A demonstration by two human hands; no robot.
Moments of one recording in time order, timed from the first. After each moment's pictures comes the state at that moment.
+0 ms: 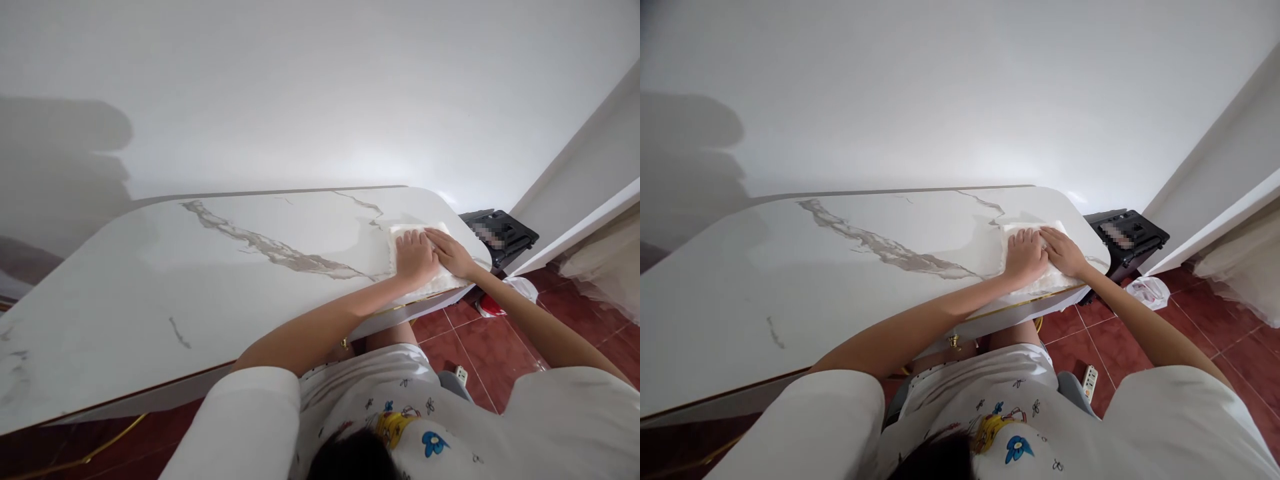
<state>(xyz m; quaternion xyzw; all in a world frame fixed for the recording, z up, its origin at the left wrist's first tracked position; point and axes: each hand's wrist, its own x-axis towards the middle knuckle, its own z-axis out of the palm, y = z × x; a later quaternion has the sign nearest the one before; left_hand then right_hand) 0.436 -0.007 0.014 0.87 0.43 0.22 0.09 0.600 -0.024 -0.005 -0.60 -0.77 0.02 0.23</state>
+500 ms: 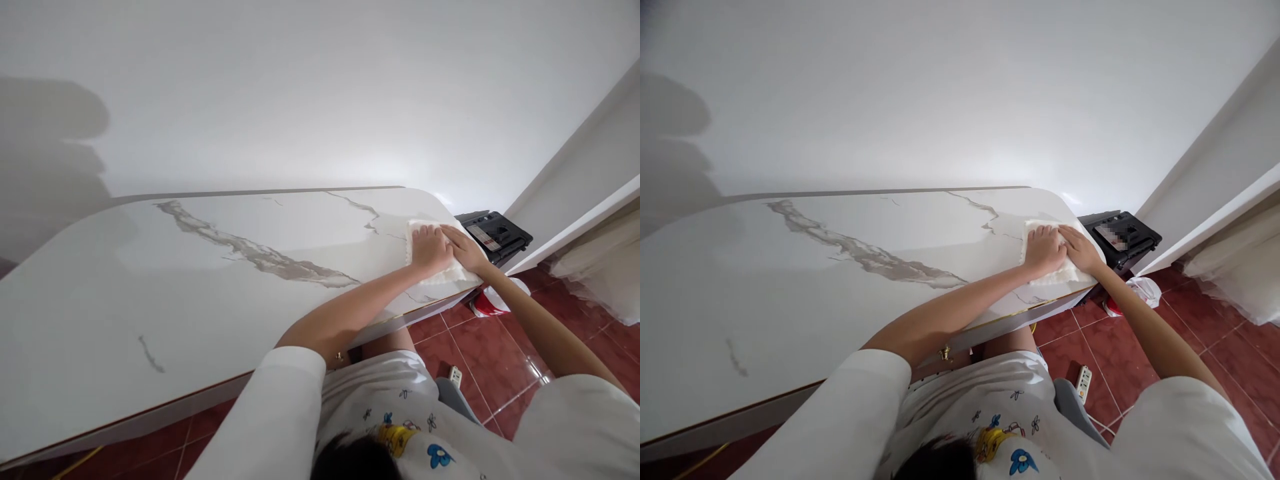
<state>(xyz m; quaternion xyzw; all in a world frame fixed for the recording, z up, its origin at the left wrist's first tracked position) 0.492 0.012 0.014 0.88 0.37 0.25 0.14 0.657 -0.024 -0.005 -0.65 -0.72 0.02 0.25</state>
